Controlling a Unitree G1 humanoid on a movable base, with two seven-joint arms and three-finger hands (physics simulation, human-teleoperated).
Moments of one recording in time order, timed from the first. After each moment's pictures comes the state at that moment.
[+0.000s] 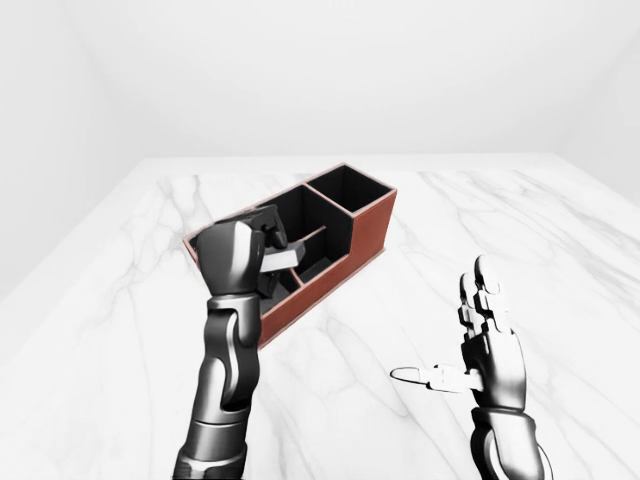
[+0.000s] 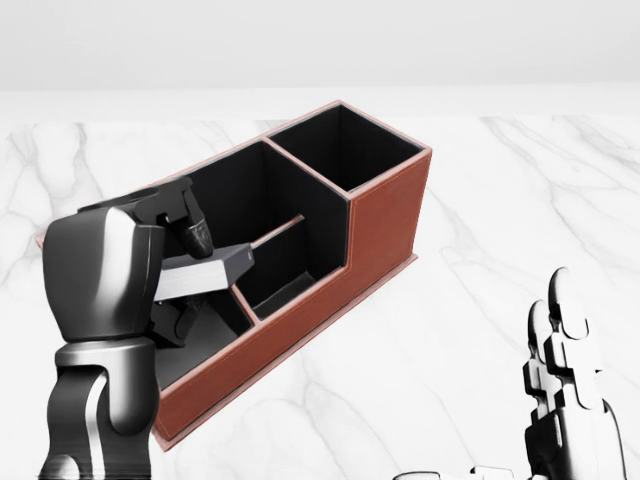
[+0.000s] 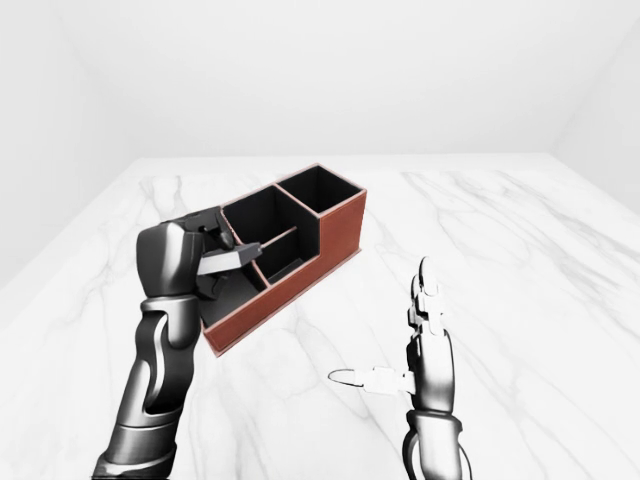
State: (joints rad) left arm -0.23 0.01 -0.07 -0.24 1.13 0.09 0.23; right arm 0.46 0.01 0.04 -0.58 -0.10 -0.08 -0.07
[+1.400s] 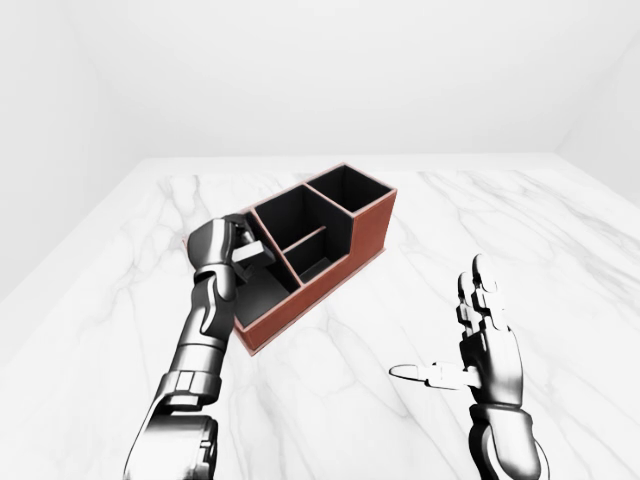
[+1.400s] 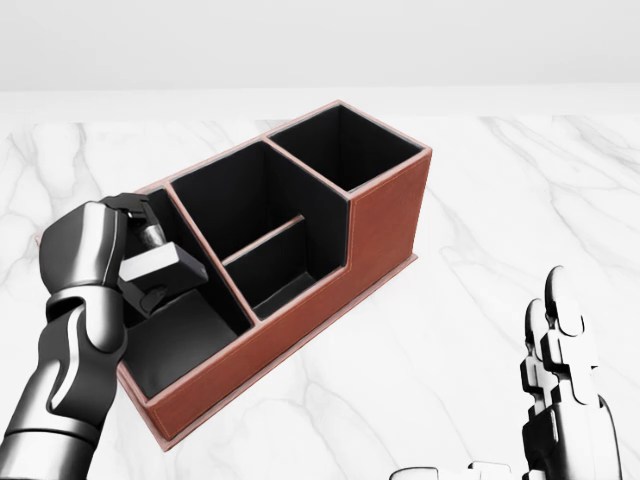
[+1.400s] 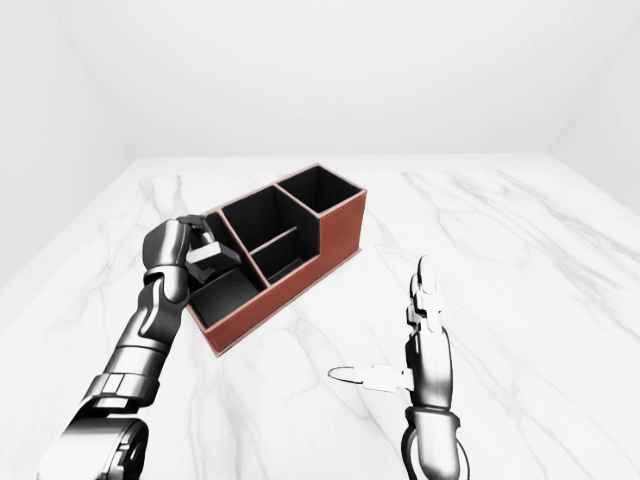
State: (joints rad) left arm -0.58 0.21 0.05 0.55 0.84 0.09 0.30; right arm 0.44 0.01 0.03 -0.56 -0.10 -0.07 -0.07
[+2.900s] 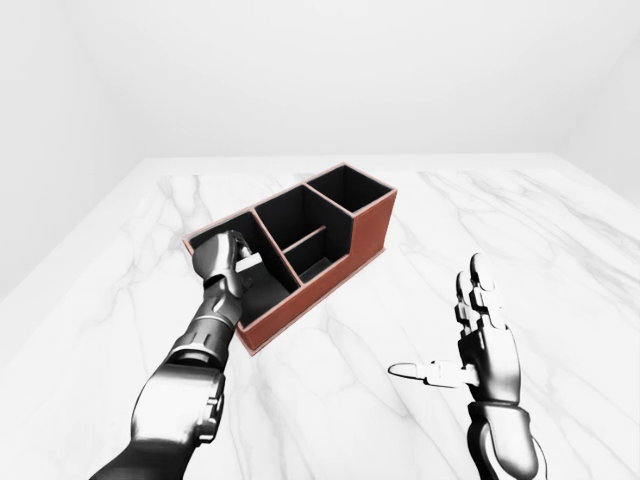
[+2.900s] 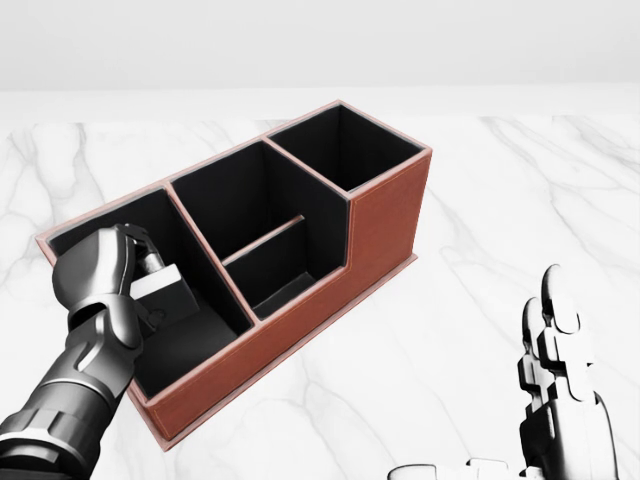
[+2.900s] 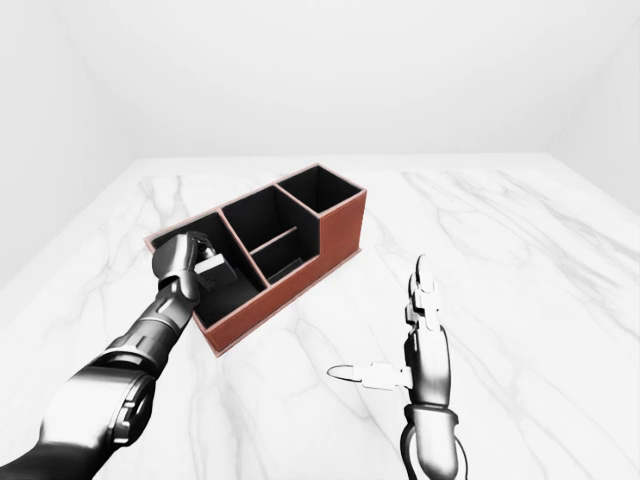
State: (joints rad) left arm -0.84 0.22 -0.01 1.22 0.76 0.09 0.52; right arm 0.43 0.01 0.03 -0.55 -0.10 -0.06 -0.07
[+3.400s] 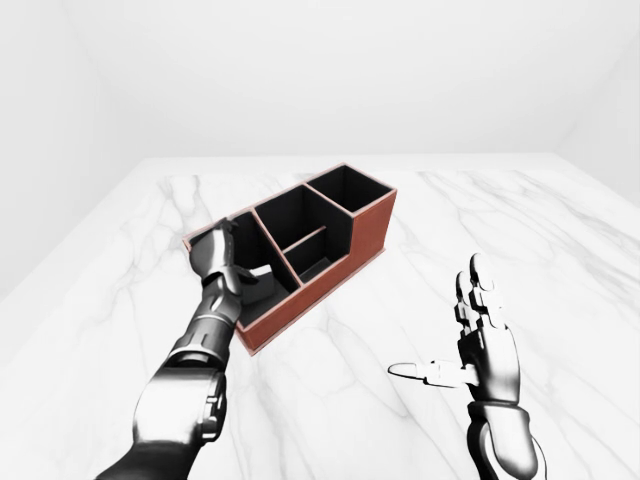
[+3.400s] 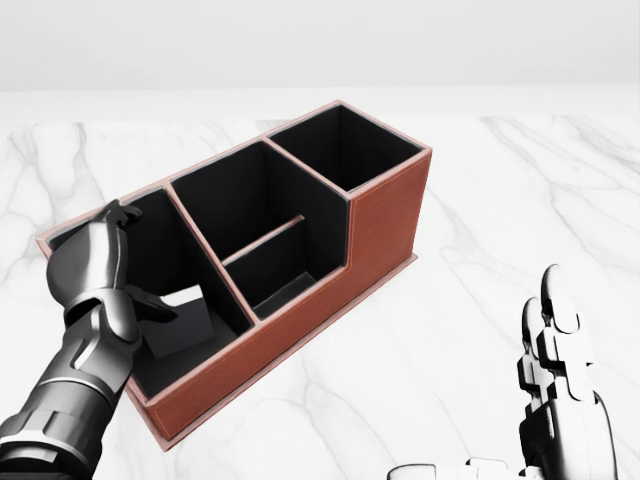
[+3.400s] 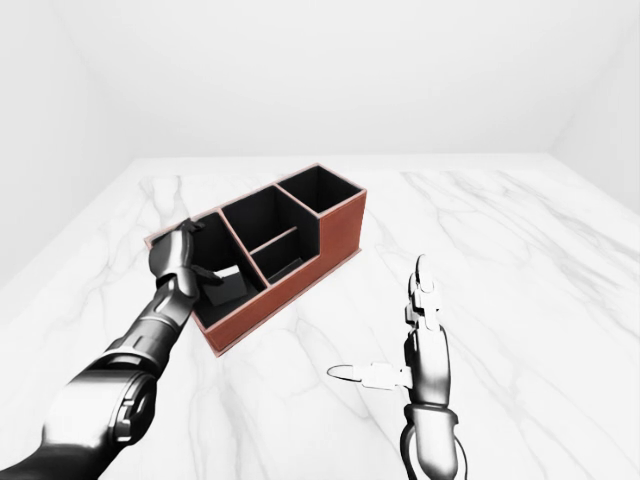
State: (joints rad) left arm -0.83 0.20 0.10 1.17 0.80 0.09 0.52; right arm 0.43 0.01 0.03 -0.55 -0.10 -0.06 -0.07
